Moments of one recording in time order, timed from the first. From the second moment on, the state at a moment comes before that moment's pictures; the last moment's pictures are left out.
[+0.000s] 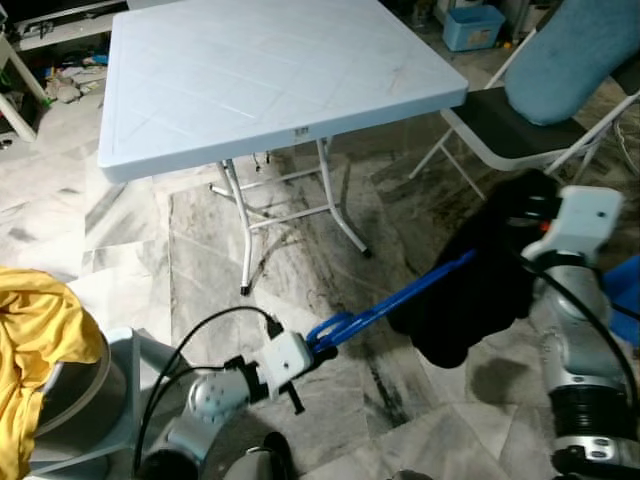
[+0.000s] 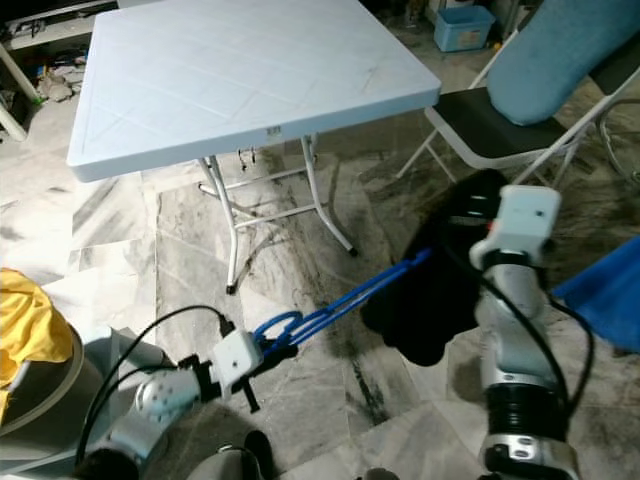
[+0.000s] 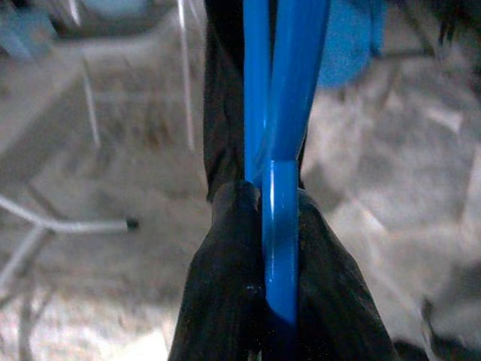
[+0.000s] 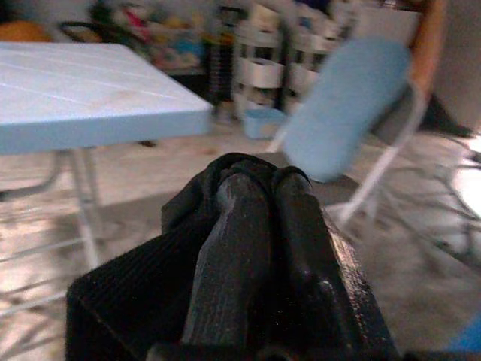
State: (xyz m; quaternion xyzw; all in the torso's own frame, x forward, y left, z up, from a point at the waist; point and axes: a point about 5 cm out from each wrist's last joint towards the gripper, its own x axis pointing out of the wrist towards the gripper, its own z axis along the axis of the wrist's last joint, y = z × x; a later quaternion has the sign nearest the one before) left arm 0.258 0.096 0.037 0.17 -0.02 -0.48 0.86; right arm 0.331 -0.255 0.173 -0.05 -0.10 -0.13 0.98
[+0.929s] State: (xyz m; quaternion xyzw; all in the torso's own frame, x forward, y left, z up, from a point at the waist) left arm 0.300 0.152 0.067 0.06 0.00 -0.09 0.99; right arm 0.294 -0.192 0.129 0.03 -0.07 -0.02 1.00
